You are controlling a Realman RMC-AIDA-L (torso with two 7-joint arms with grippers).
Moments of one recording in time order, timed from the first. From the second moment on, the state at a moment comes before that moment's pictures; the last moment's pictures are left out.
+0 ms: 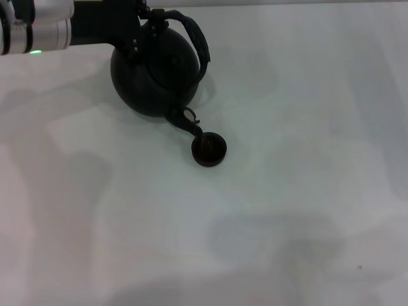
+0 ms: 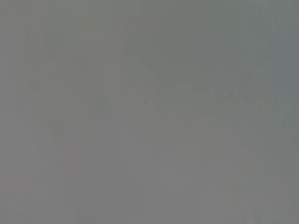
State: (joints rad) left arm -1.02 -2.06 2.84 -0.48 -0.26 1.30 -0.63; right arm 0.51 2.02 -0.39 -0.03 2.26 1.06 -2.83
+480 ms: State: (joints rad) left arm -1.04 -2.06 2.85 -0.49 -0.23 1.30 -0.63; right arm 0.51 2.02 -0.39 -0.03 2.26 1.06 -2.83
